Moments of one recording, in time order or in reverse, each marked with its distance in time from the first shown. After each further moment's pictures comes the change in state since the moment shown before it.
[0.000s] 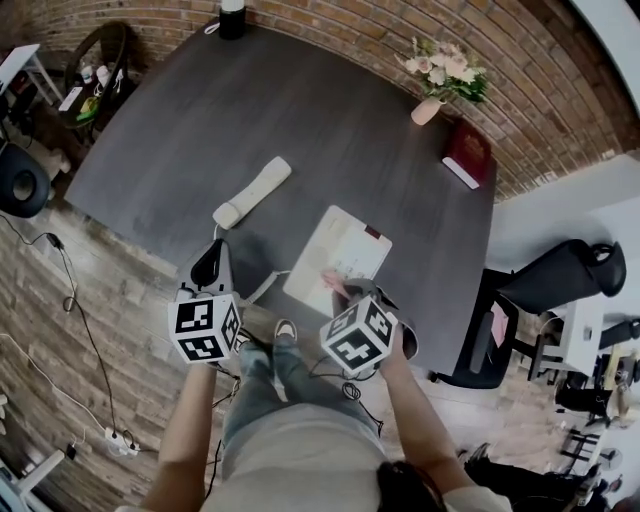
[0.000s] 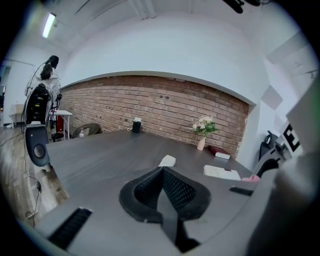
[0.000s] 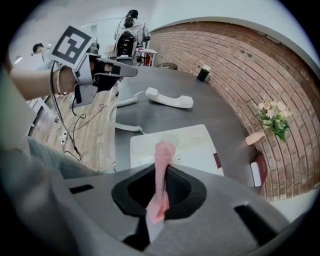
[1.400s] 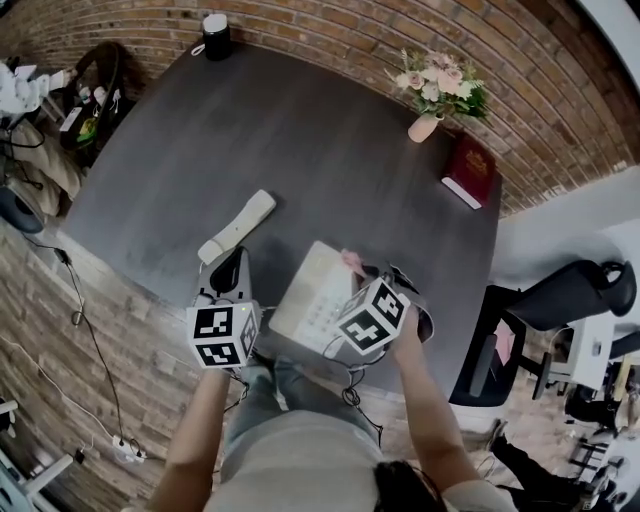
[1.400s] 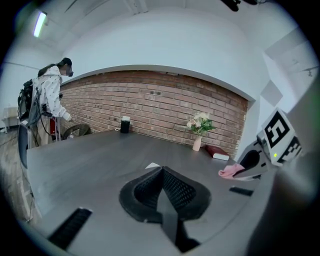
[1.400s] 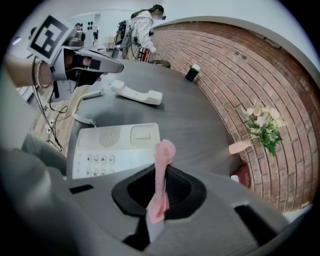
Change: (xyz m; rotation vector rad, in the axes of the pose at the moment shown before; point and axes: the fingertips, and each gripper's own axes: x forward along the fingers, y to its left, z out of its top) left arm 0.077 -0.063 0.027 0.036 0.019 -0.044; right arm 0.027 -0.137 0.003 -0.069 0.018 -0.118
